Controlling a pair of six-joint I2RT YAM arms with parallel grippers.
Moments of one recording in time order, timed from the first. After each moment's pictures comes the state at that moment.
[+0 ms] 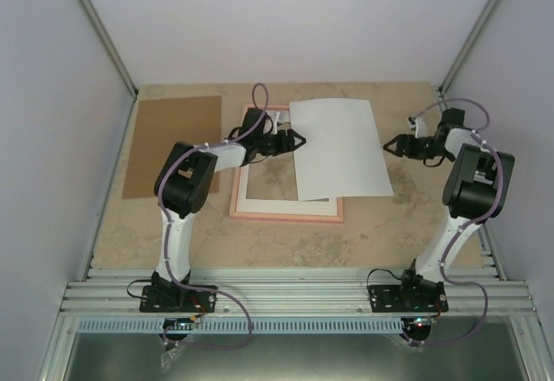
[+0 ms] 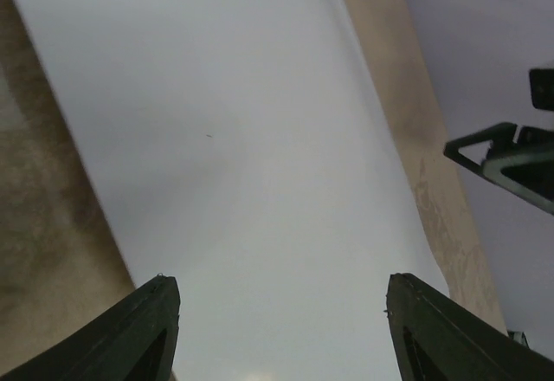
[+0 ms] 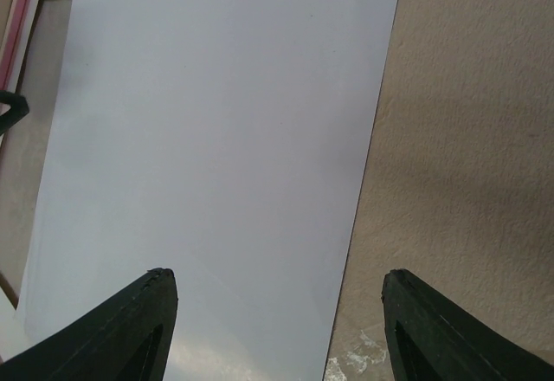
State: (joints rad) left arm -0.44 2.14 1.33 0.23 0.61 -0.61; right arm -0.29 2.00 1.36 -0.59 -0.78 -0.28
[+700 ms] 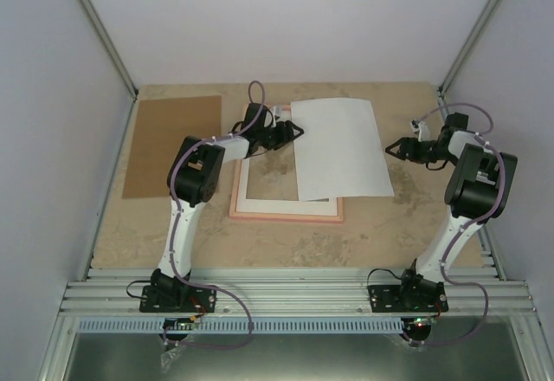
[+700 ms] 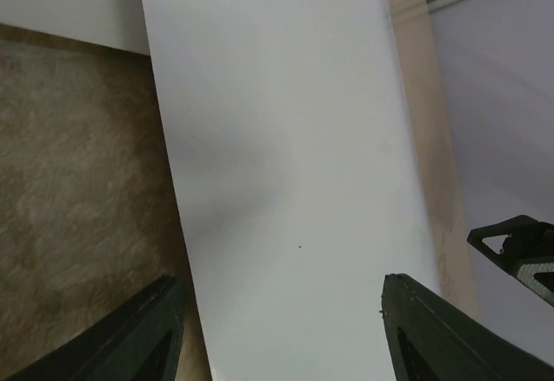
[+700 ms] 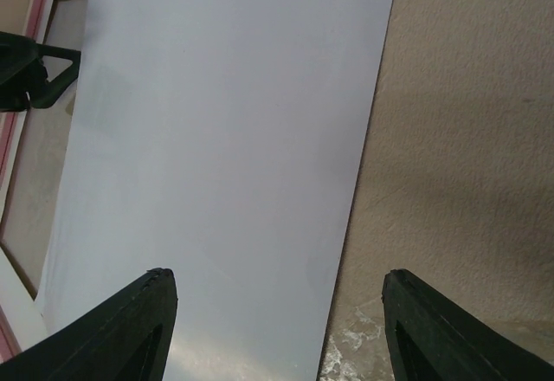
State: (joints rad) left arm -0.40 2.36 1.55 0.23 0.61 -0.75; right arm -0.33 2.01 1.34 -0.61 -0.82 -0.31
